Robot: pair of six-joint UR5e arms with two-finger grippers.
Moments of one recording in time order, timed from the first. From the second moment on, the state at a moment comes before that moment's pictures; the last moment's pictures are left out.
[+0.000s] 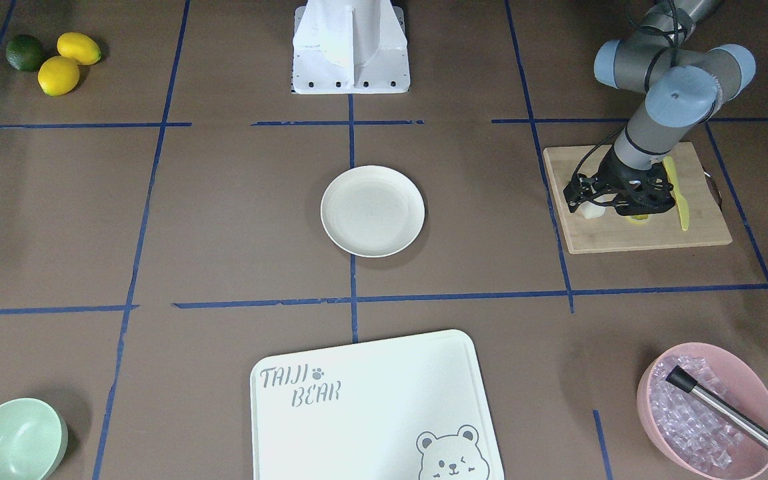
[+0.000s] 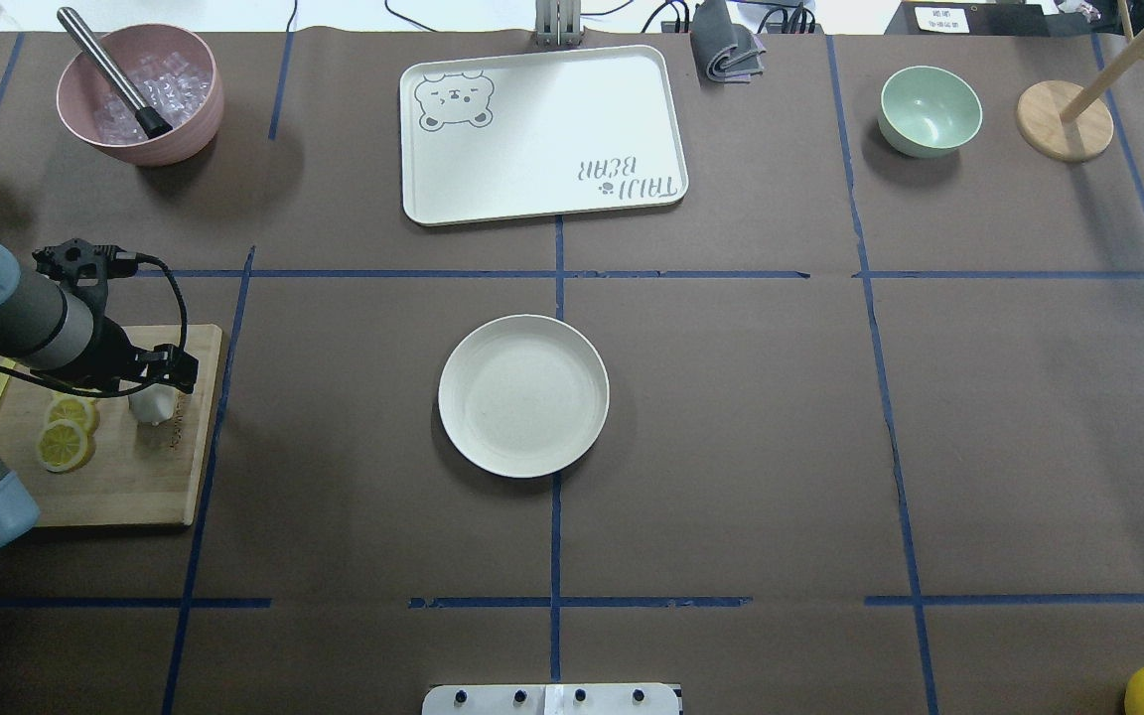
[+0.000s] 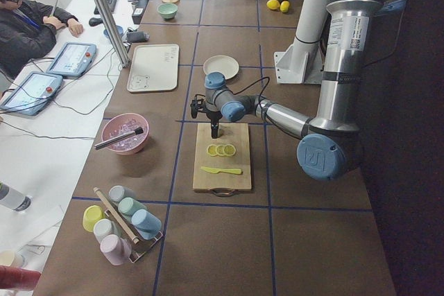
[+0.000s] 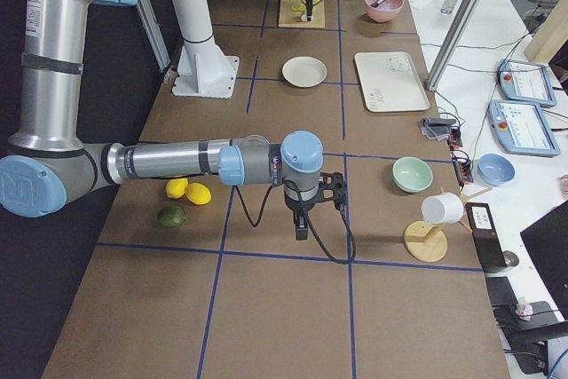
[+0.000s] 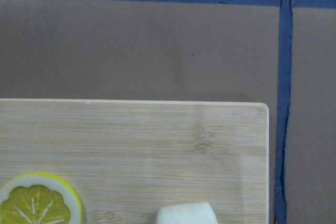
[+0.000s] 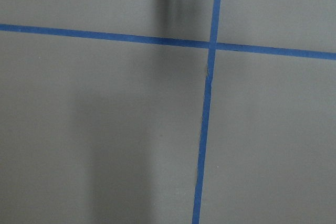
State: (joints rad) left arm -0.77 -1.65 -1.74 -1.96 -2.04 -1.02; right arm 1.52 -1.73 1.85 -1.59 2.35 0.02
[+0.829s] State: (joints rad) left arm -0.77 -1.76 -1.76 -1.88 -2.04 -1.03; right arm 1.52 -1.72 1.85 -1.59 2.35 0.03
